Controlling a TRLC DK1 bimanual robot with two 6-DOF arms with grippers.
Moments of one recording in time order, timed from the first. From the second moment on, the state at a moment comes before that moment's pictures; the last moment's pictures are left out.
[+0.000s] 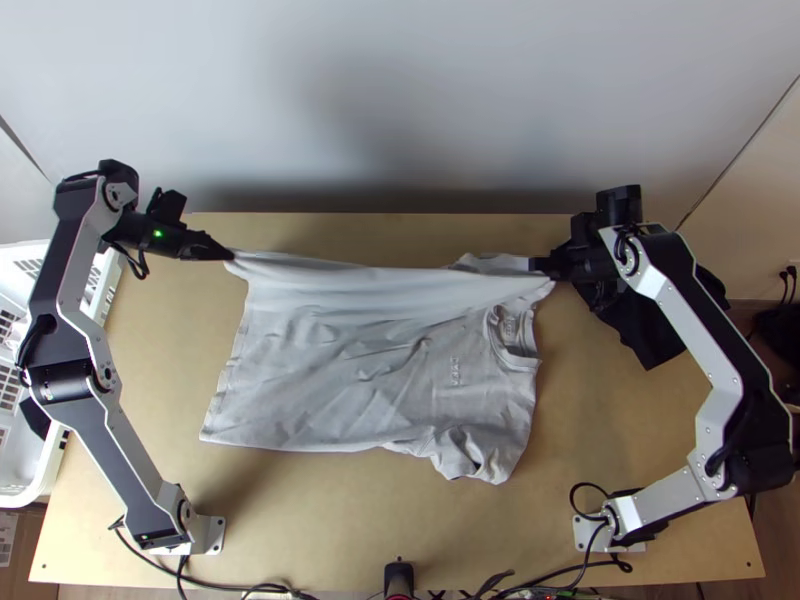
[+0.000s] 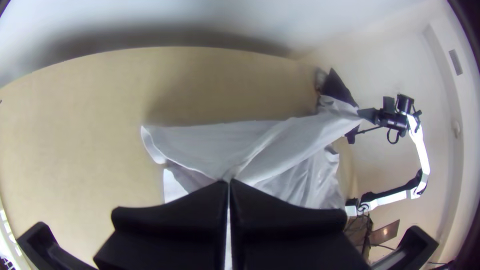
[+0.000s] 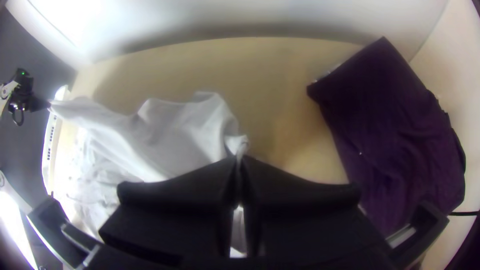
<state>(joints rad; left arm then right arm) 0.23 2.06 2.02 -1.32 0.73 0.44 0.15 1.65 1.47 -0.77 -0.18 0.10</state>
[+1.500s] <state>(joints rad) 0.21 2.08 1.65 -1.33 0.53 0.79 0.26 1.65 1.18 -0.89 -0.18 -0.04</state>
